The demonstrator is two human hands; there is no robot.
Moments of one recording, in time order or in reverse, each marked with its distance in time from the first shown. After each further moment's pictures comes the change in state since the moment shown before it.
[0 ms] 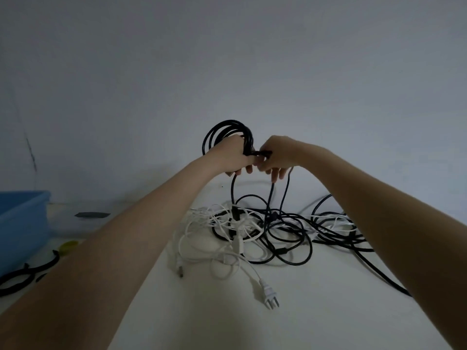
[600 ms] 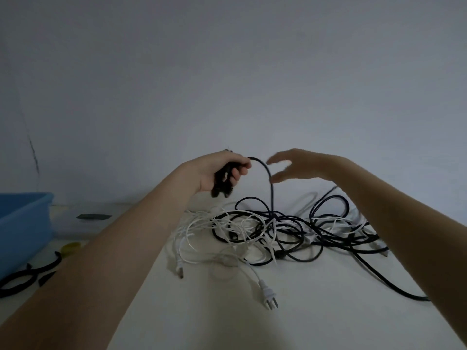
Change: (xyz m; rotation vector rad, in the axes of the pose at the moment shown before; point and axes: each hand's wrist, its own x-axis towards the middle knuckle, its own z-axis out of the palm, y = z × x) left_hand -0.017 -0.018 -0.002 -1.048 -0.231 -0.350; right_hand -0.018 0.038 -0.002 -0.049 0.021 -0.008
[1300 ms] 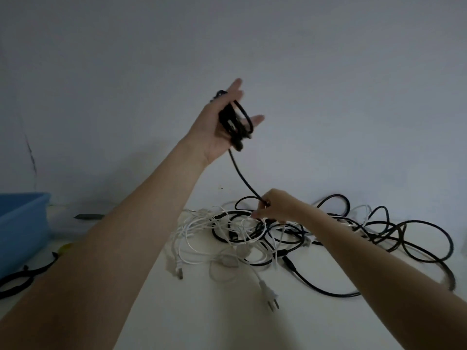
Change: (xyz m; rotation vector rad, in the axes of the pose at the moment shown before) left_hand -0.007 0.047 0.019 -0.569 -0.029 0.518; right_hand 0.010 0.008 0.084 -0.012 -0.042 0.059
